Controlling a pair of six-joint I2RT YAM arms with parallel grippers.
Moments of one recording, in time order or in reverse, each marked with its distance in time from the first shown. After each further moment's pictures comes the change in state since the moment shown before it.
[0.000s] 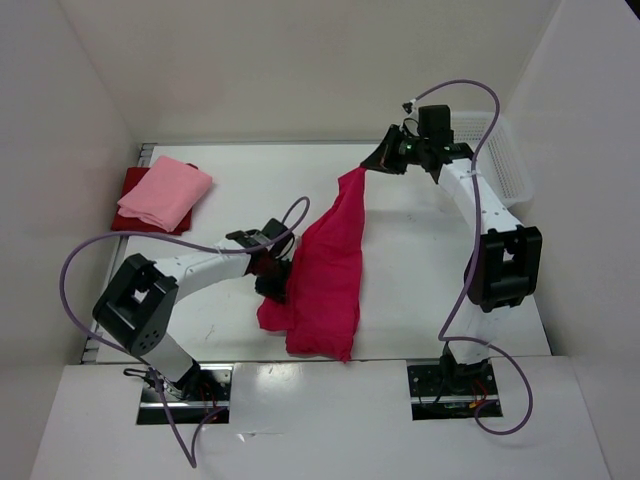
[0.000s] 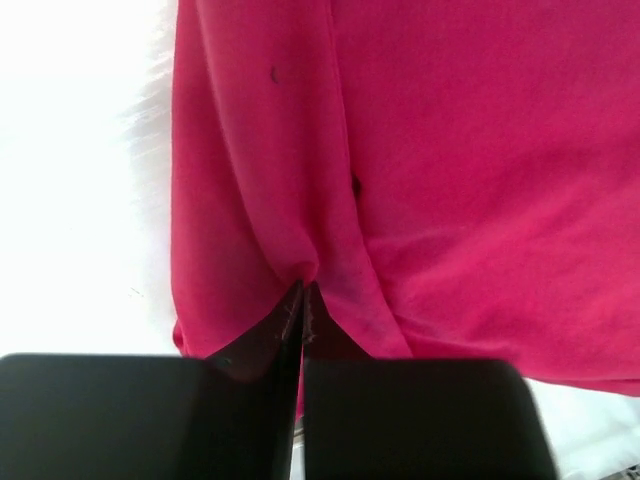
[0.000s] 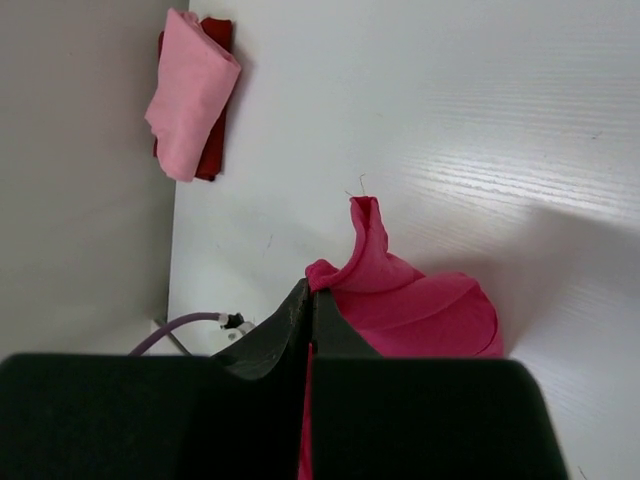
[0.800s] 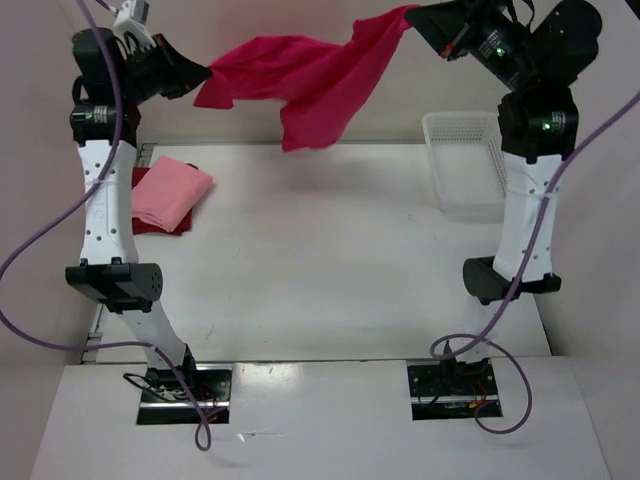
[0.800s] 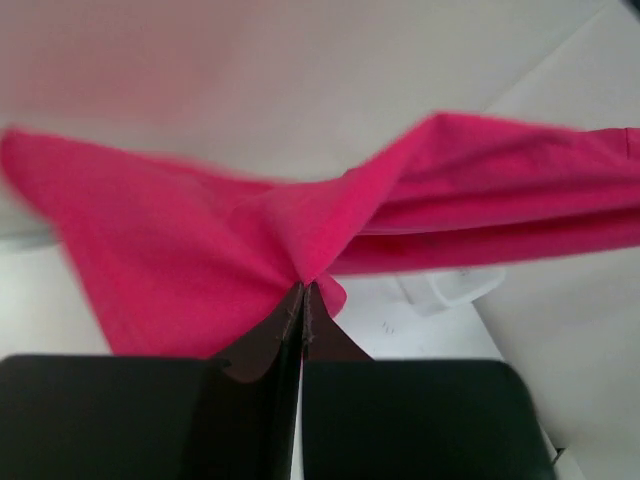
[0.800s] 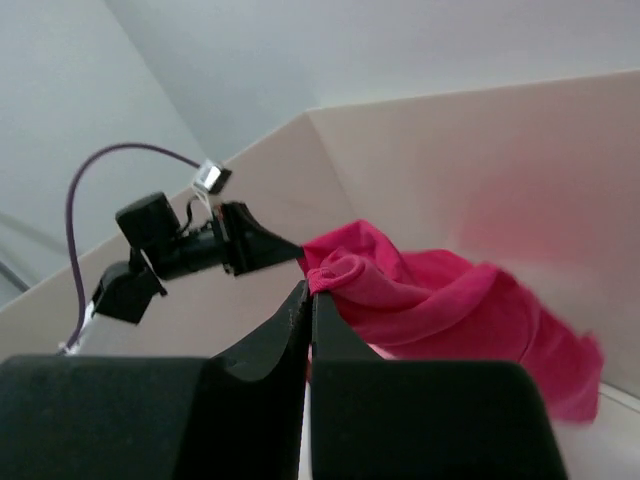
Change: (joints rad) left arm 0.689 0.231 1.361 0.002 0.423 -0.033; right arm -0.043 0.118 1.178 -0.067 -0.073 0.137
